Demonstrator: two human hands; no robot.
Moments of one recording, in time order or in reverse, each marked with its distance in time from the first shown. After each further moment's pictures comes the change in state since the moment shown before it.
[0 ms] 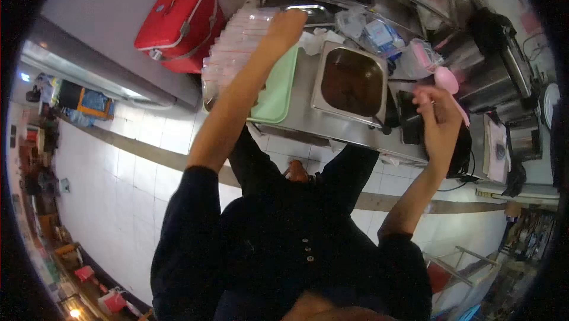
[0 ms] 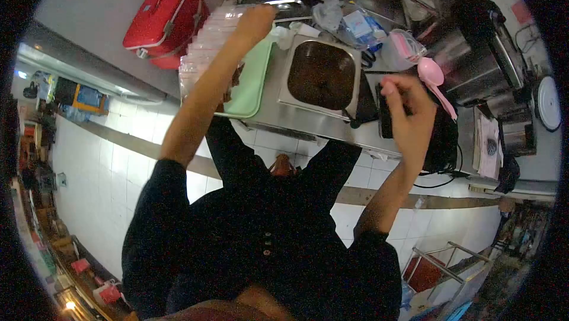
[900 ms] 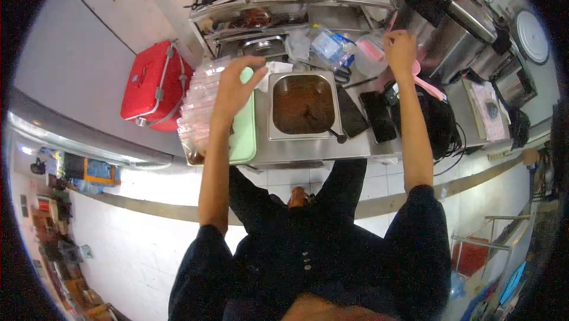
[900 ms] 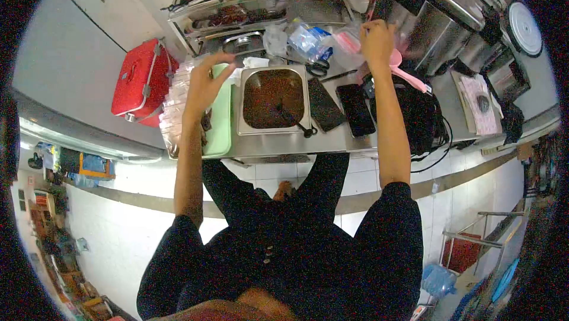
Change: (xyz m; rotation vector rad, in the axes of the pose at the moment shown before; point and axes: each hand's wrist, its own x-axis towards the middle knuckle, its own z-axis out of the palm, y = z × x) left_hand -0.052 0.046 -0.055 -0.667 0.322 0.127; right_hand 0.166 0.208 -0.048 -0.856 0.499 -0.312
